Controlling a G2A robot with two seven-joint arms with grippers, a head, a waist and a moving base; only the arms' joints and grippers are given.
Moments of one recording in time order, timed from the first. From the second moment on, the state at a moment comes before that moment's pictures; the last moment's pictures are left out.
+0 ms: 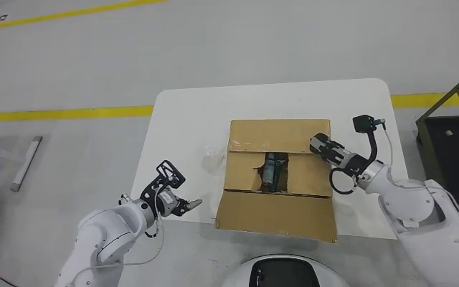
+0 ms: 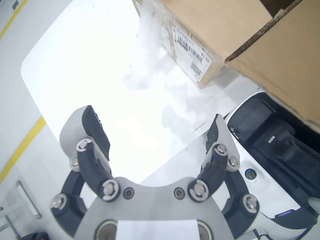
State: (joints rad) left arm 1.37 -0.89 -1.52 -2.01 0.99 -0.58 -0.81; right arm -1.30 -1.13 1.46 -1.83 -0.30 -0.05 0.56
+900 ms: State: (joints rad) left arm 1.26 -0.91 -1.32 -2.05 0.91 -0.52 -0.75; right arm -1.27 -1.13 1.44 -1.86 -0.36 -0.04 0.58
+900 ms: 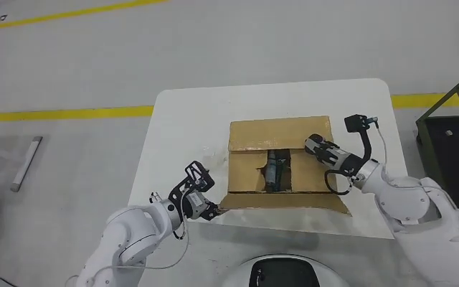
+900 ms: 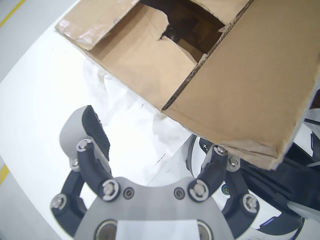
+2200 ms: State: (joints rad) left arm 0.93 -0.99 -1.08 -1.83 1.11 -0.38 -0.72; right arm -1.24 -1.17 1.15 -1.88 -1.12 0.14 0.39
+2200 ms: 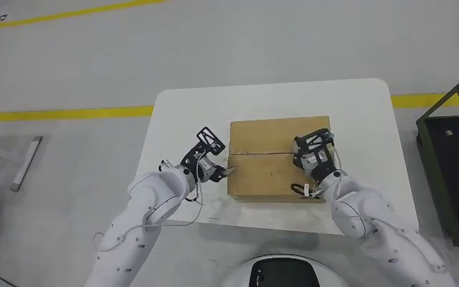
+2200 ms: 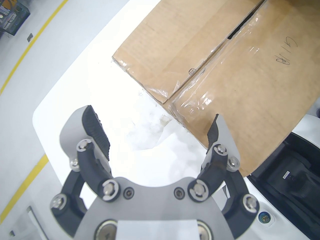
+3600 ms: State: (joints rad) left arm 1.12 -0.98 -1.15 -1.85 1.25 -0.31 -0.62; right arm -1.26 -1.20 1.18 -1.86 -1.13 0.13 0.40
